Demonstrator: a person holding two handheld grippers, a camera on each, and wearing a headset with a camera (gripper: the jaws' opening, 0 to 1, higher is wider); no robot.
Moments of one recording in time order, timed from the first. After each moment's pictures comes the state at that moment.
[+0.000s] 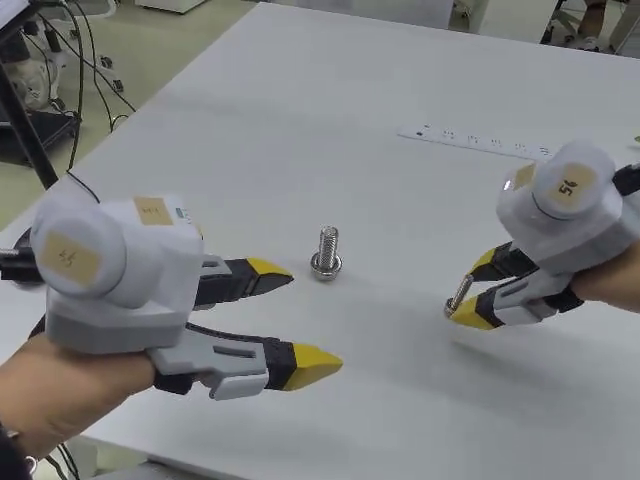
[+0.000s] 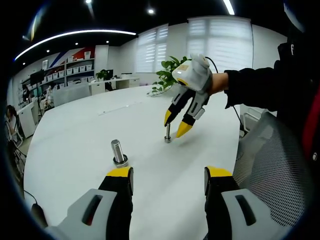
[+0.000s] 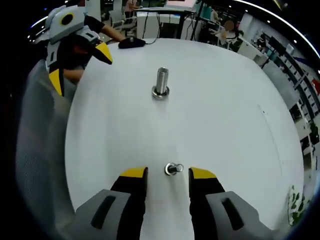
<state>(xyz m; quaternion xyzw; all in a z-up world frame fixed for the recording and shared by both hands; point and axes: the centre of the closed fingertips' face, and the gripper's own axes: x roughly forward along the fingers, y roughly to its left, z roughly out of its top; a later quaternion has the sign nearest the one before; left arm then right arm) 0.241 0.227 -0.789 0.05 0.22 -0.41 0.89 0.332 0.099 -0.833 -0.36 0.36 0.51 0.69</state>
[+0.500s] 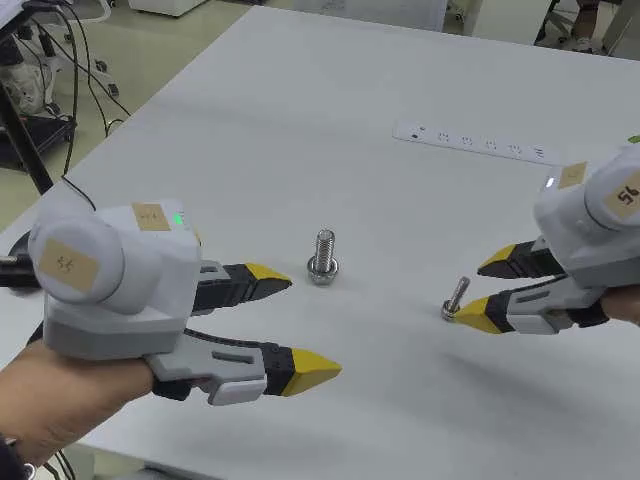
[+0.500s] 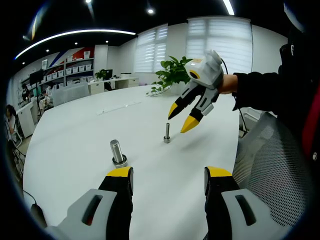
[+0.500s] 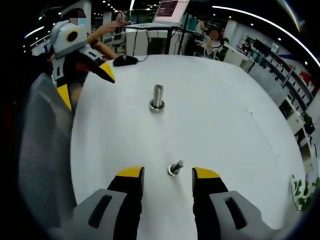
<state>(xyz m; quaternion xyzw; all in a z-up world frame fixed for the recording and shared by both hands) 0.241 0.226 -0.789 0.05 0.22 -0.41 0.88 0.321 0.096 -0.814 -0.32 0.32 0.49 0.74</state>
